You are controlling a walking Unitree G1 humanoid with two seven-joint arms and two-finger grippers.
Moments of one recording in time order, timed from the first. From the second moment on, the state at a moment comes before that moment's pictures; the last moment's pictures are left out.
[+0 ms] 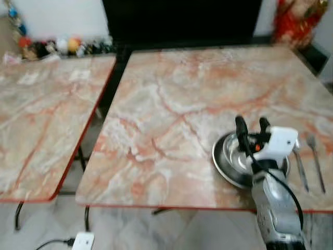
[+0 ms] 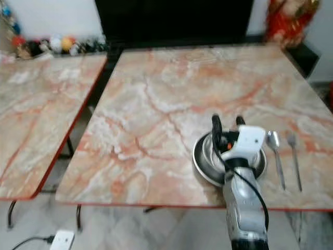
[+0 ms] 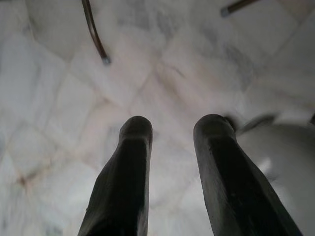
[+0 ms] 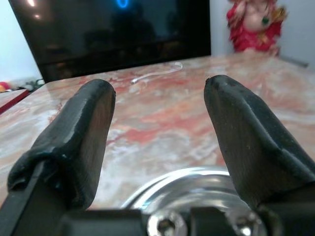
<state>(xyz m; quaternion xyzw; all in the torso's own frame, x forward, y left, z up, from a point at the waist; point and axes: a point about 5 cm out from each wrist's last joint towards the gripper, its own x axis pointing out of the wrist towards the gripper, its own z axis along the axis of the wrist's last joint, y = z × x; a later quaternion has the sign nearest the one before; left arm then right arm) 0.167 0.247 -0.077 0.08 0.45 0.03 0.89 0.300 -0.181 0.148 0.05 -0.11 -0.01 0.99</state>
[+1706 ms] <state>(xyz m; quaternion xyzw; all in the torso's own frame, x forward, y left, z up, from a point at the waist) 0.158 0.256 -0.078 0.07 0.45 0.04 0.89 0.314 -0.140 0.157 0.08 -0.12 0.02 0.99</state>
